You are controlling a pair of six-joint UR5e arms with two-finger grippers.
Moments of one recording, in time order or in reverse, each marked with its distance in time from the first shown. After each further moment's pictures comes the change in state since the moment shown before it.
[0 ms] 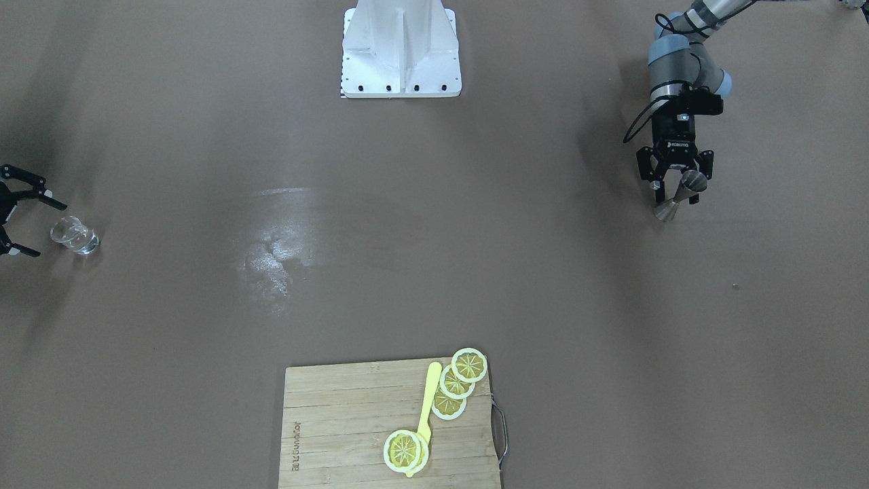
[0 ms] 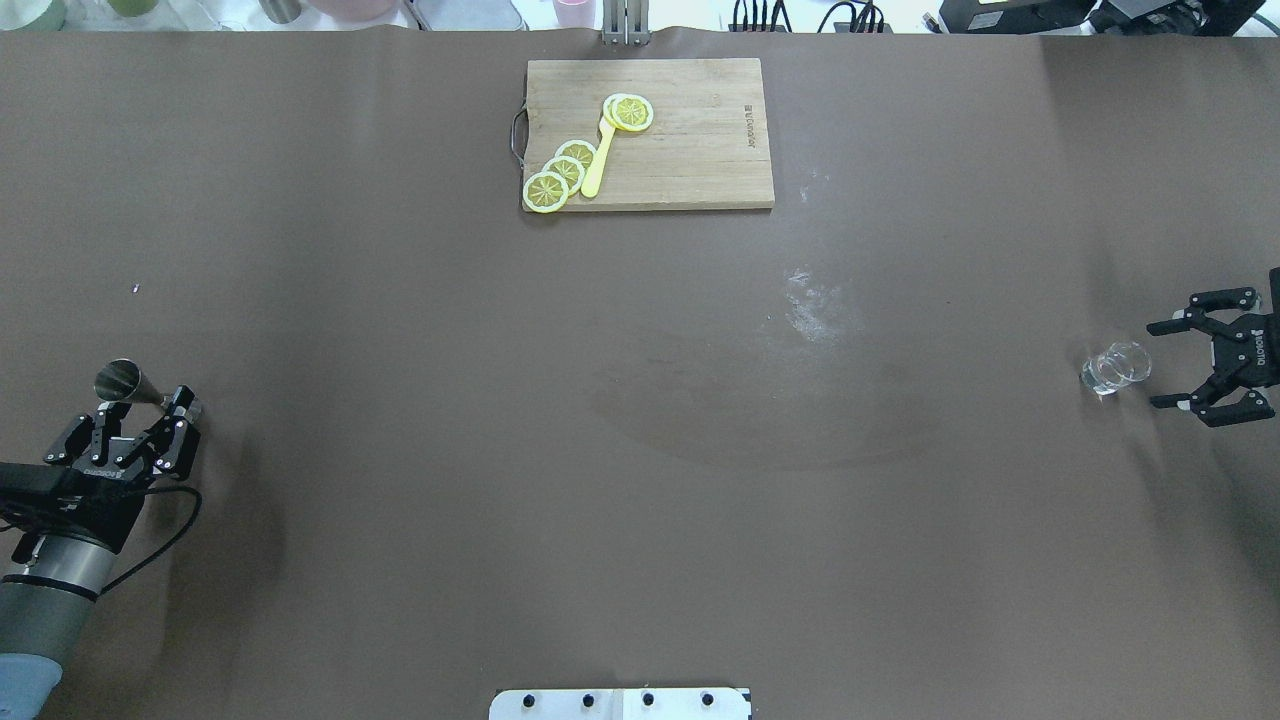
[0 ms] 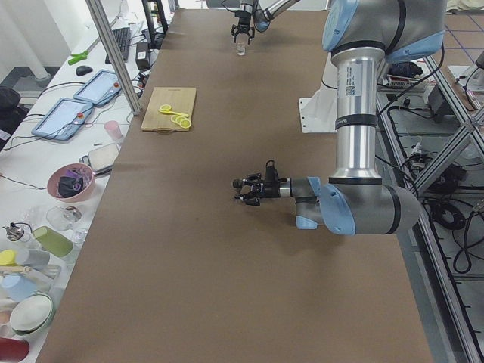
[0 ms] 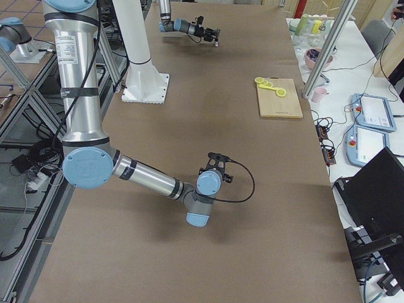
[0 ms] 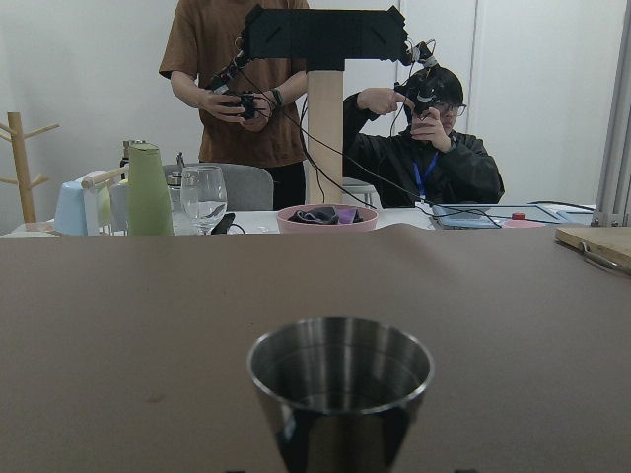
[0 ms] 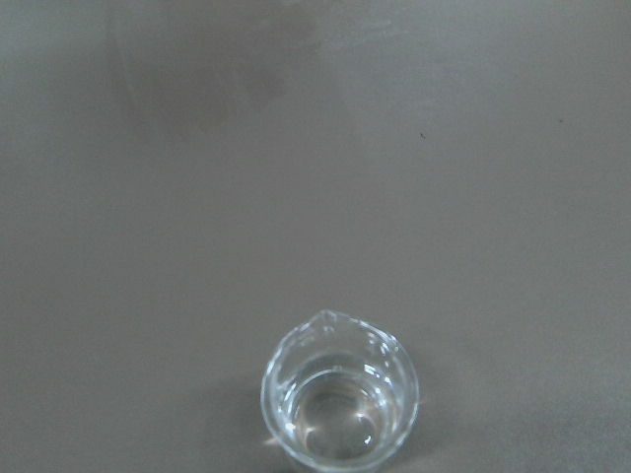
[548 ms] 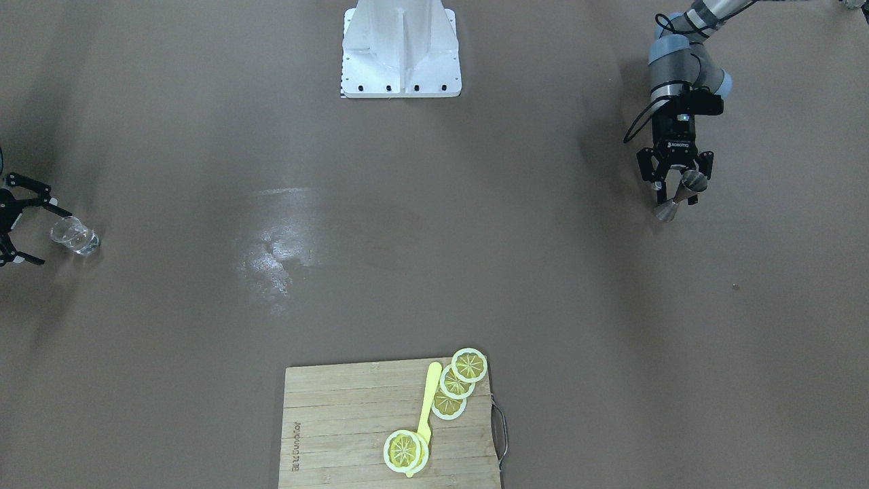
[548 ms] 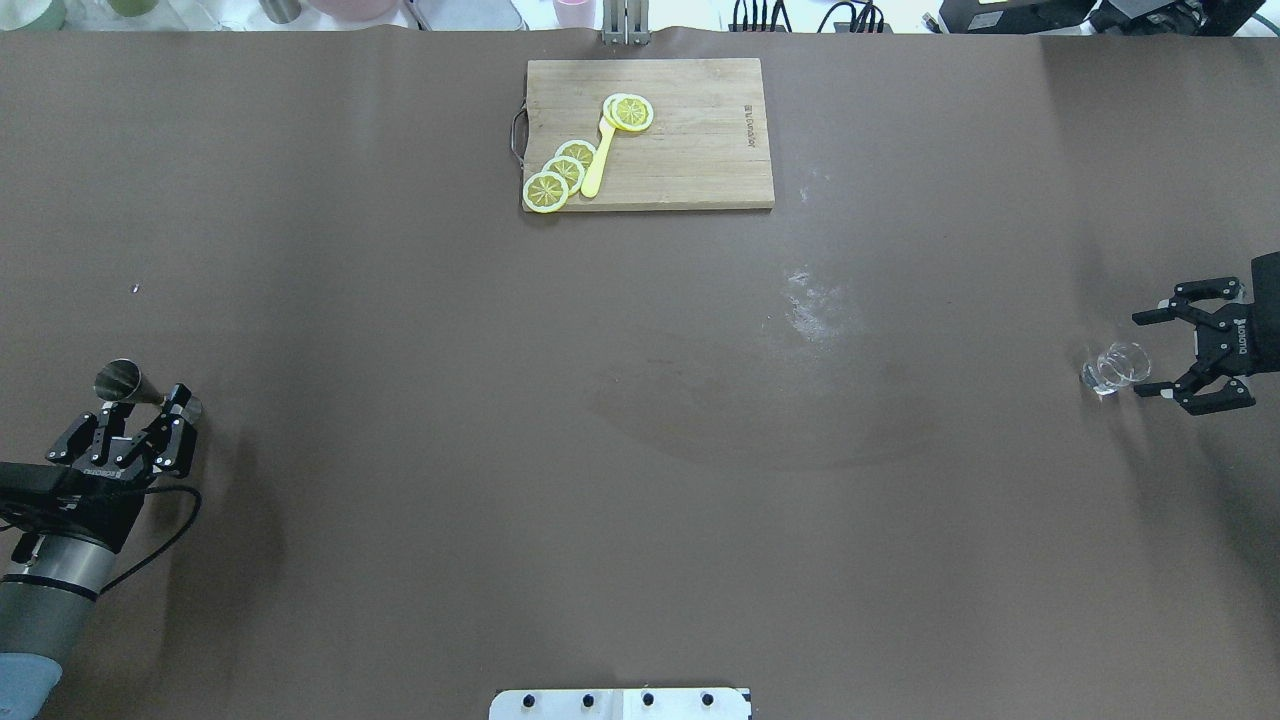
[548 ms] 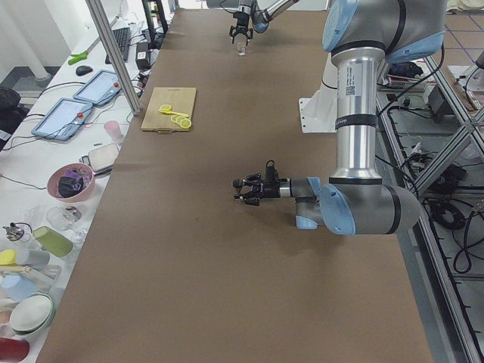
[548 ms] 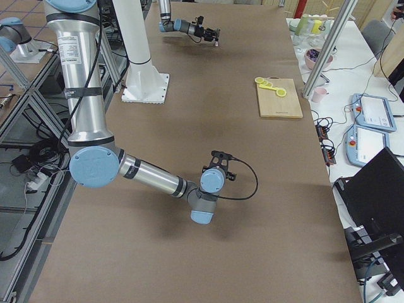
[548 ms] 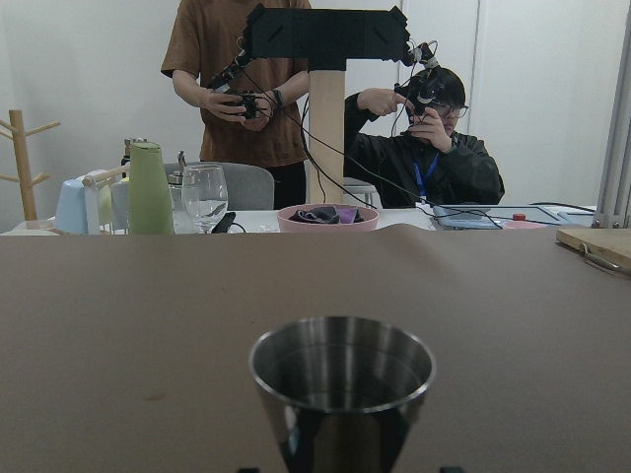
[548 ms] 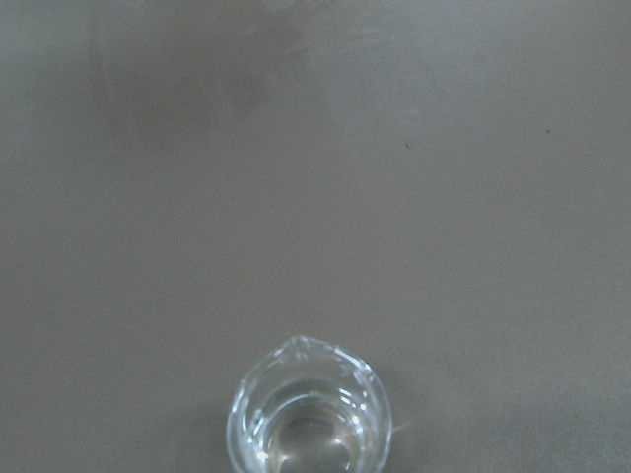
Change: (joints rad) left arm -0.001 0.000 0.000 0.000 -0.002 -0.003; right arm -0.014 0.033 -0.013 0.003 -0.018 0.015
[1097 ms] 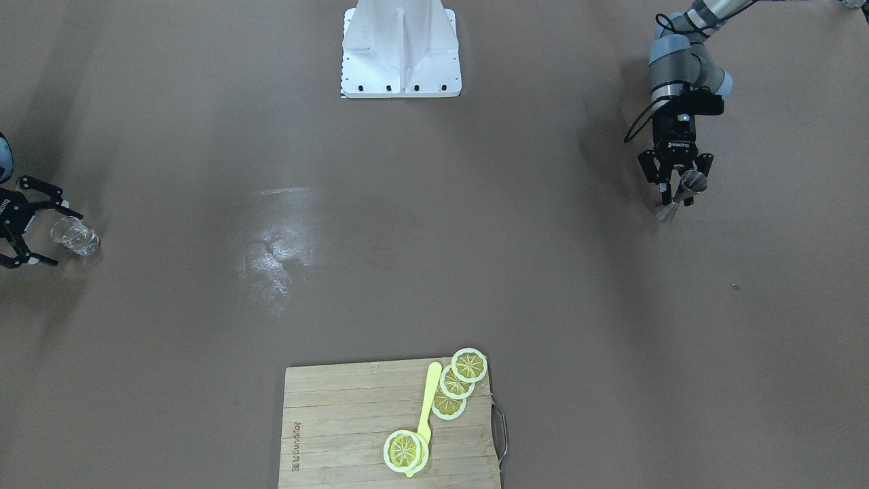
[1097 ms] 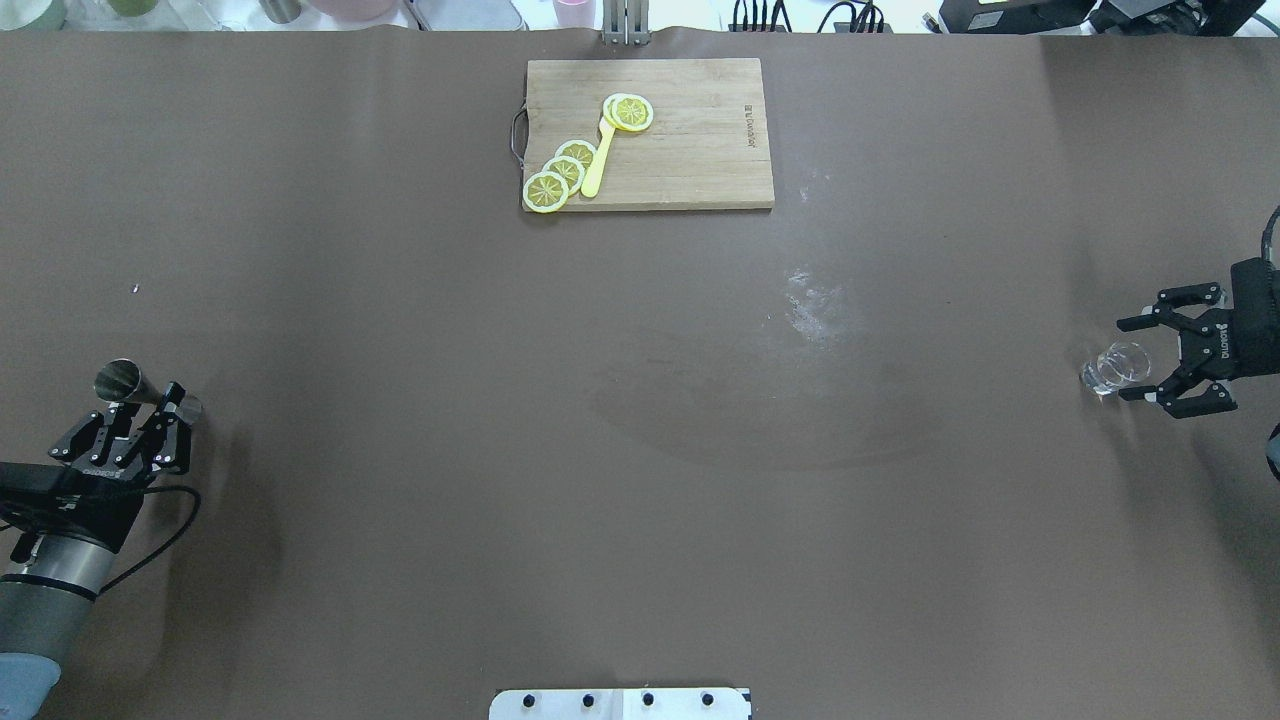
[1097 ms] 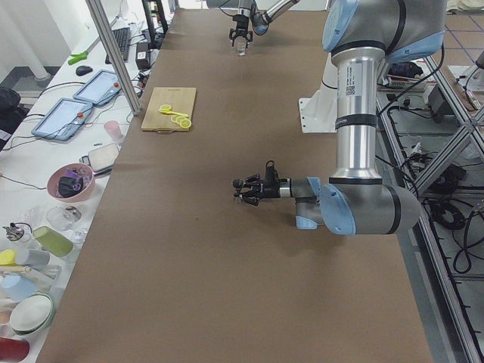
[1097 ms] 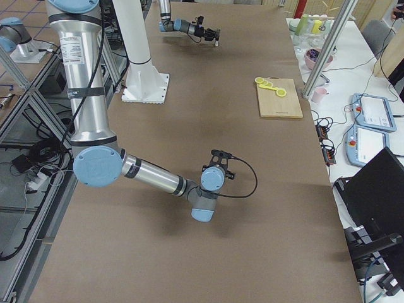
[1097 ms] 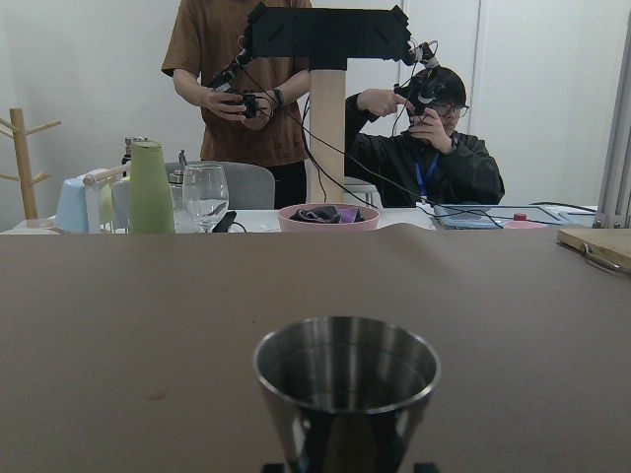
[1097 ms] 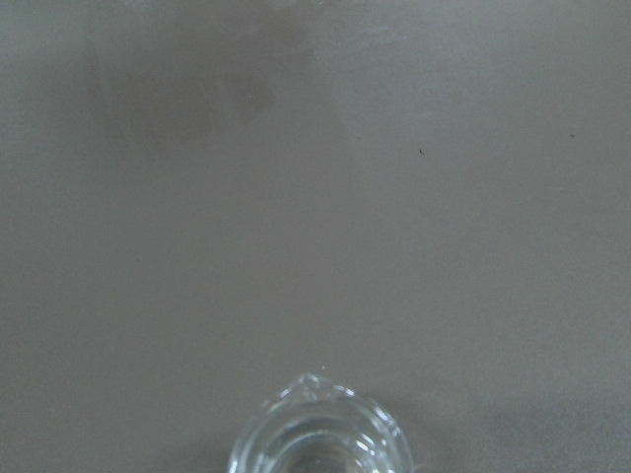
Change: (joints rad) left arm 0.000 0.001 0.000 -0.001 -0.003 -0.002; right arm -0.030 0.005 -0.002 0.000 -0.019 0.014
